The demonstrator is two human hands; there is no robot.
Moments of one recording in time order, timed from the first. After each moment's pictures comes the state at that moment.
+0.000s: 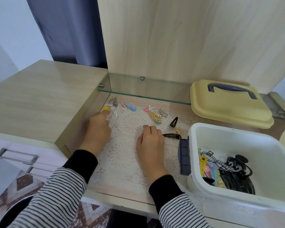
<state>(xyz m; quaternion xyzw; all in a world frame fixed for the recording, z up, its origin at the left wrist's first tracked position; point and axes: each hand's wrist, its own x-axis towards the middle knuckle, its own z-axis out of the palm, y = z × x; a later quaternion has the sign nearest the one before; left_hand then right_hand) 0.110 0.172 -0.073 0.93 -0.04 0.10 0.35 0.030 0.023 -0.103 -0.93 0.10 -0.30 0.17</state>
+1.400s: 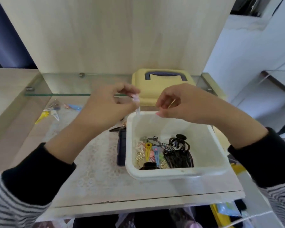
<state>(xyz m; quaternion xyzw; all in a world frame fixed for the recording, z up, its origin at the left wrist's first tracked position) 0.004 0.007 0.071 0.81 -0.25 -0.08 0.53 -0.065 -0.187 0.092 -0.95 0.03 0.01 0.30</state>
